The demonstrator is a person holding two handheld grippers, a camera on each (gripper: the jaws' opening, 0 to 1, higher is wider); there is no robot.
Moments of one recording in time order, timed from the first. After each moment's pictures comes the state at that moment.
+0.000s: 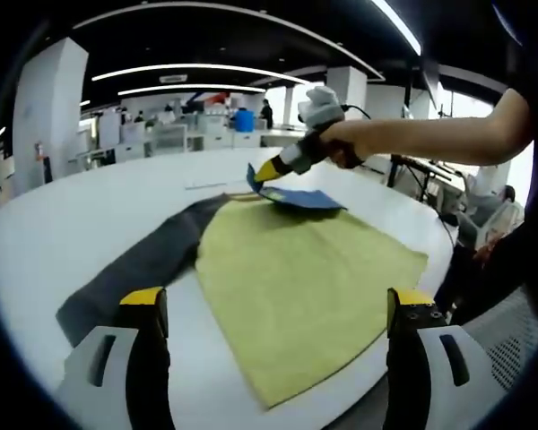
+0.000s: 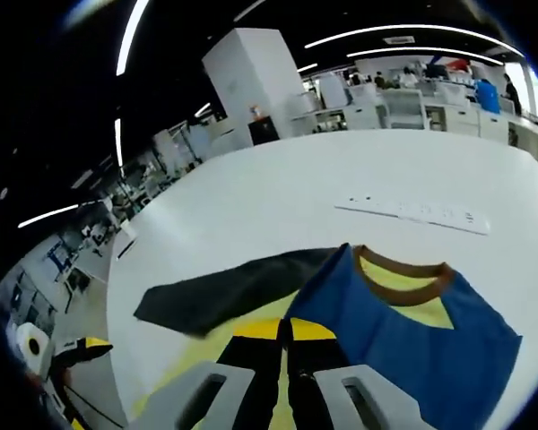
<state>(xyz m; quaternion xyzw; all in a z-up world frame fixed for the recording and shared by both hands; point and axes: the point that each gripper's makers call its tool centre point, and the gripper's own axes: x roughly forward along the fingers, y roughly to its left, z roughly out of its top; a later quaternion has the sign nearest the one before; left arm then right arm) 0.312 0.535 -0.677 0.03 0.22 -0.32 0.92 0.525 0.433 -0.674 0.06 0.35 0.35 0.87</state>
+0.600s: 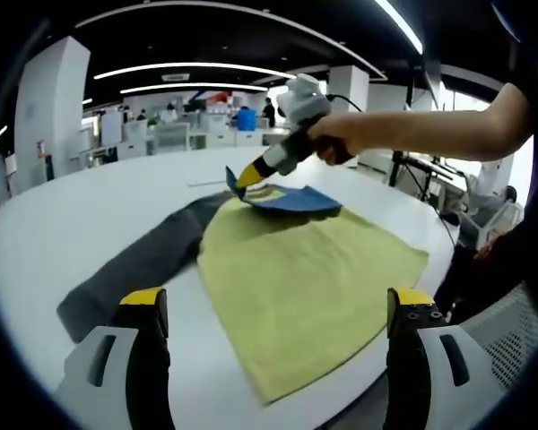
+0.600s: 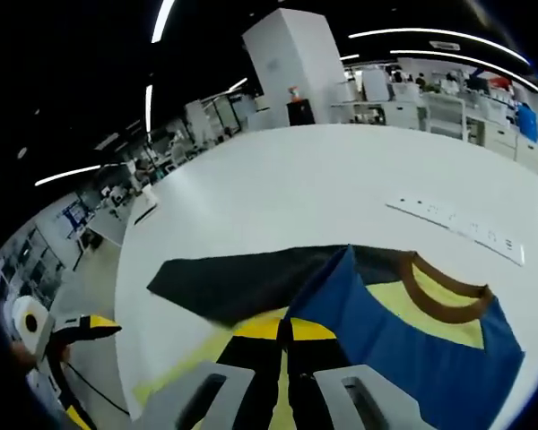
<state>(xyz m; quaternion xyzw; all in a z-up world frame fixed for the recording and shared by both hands) 0.308 0.539 -0.679 0.02 0.22 -0.31 0.92 0.496 0.482 -0.686 -0.02 0.37 0.42 0.83</state>
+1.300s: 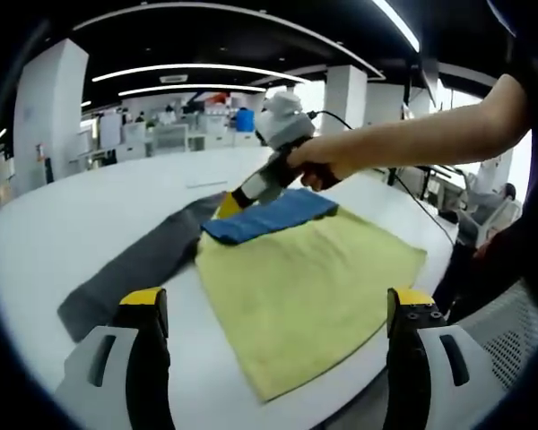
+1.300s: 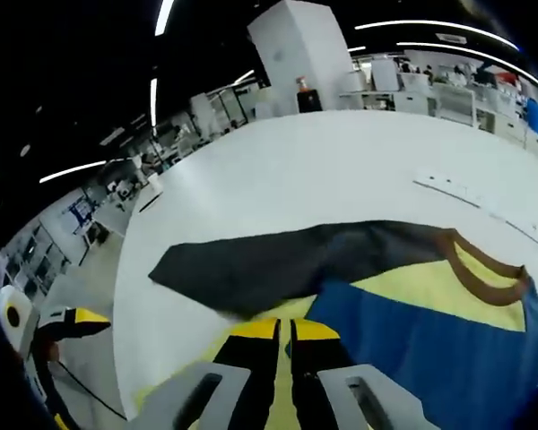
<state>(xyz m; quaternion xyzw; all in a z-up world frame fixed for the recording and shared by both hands) 0.303 0.534 -0.674 0.03 0.22 -0.31 0.92 0.487 0.511 -0.719 -0.01 0.38 0.43 0.82</state>
